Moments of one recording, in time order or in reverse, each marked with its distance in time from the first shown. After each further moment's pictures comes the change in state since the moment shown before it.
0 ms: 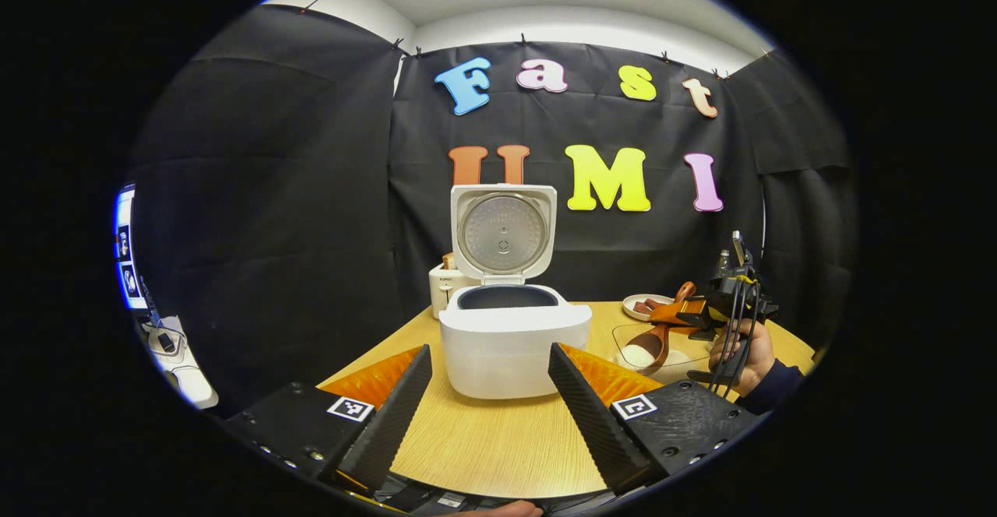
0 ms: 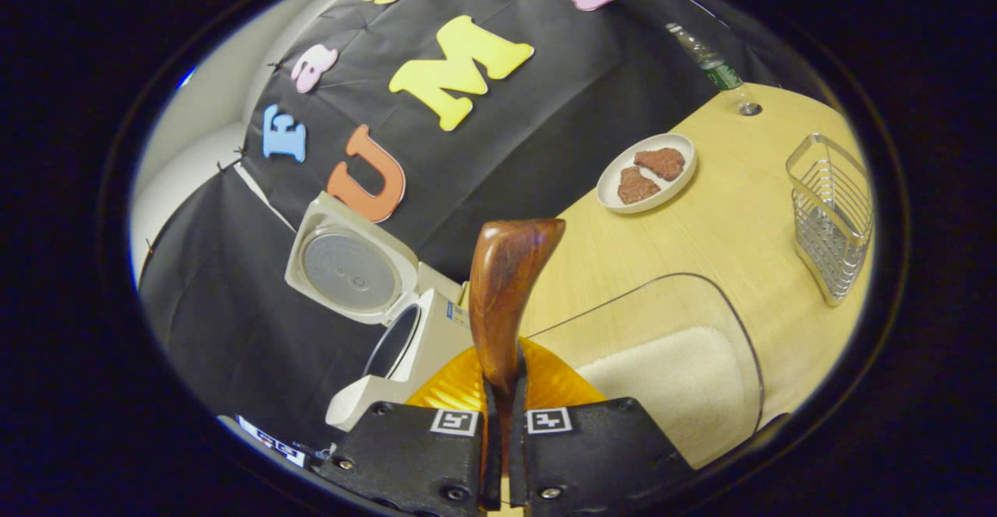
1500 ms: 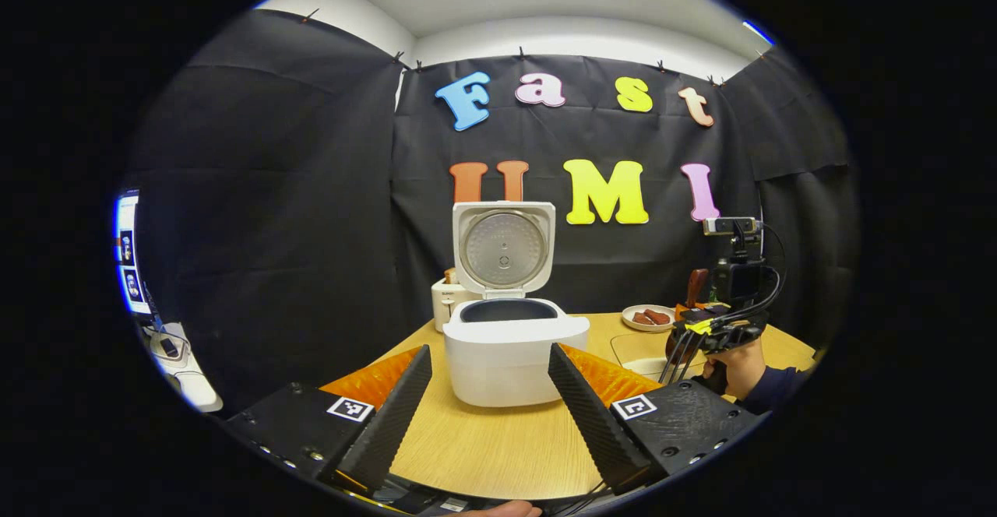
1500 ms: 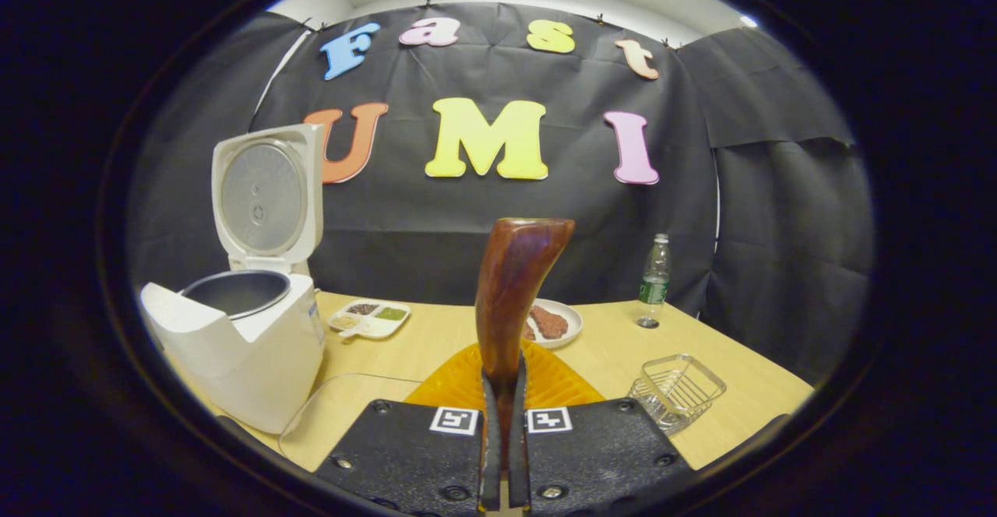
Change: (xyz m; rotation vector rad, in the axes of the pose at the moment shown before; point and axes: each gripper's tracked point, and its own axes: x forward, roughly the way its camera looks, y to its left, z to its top) left arm -0.014 0.010 0.011 0.013 -0.056 0.021; right arm -0.025 -0.025 0.042 -0.784 -0.388 -0.541
